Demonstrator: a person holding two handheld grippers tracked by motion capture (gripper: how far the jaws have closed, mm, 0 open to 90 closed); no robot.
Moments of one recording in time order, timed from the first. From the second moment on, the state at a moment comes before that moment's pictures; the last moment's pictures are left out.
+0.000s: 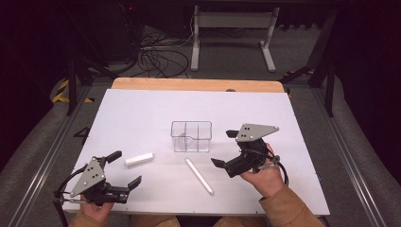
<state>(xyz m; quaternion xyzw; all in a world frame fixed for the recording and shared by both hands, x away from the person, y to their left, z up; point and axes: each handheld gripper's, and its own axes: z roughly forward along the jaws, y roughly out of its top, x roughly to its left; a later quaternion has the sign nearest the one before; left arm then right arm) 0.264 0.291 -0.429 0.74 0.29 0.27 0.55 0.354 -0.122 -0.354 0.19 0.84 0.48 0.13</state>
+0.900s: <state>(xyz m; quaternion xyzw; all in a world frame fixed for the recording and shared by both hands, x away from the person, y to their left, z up) 0.264 0.291 -0.429 0.74 0.29 0.27 0.55 0.338 -0.106 -0.381 0.22 0.85 0.45 0.12</state>
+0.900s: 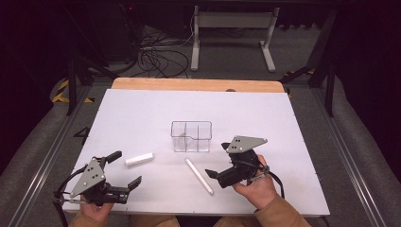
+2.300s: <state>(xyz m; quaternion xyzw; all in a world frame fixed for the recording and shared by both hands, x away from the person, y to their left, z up) 0.263 0.292 -0.429 0.74 0.29 0.27 0.55 0.331 -0.044 -0.424 0.28 0.87 0.37 0.15</state>
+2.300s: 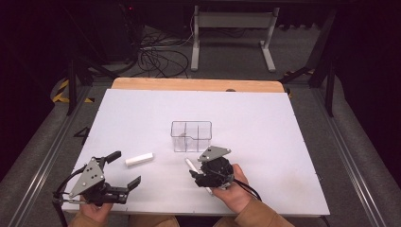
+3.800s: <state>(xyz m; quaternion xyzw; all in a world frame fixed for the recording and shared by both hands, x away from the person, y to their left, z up) 0.262 0.293 -0.429 0.74 0.29 0.27 0.55 0.340 -0.021 -0.454 0.35 0.87 0.32 0.14</state>
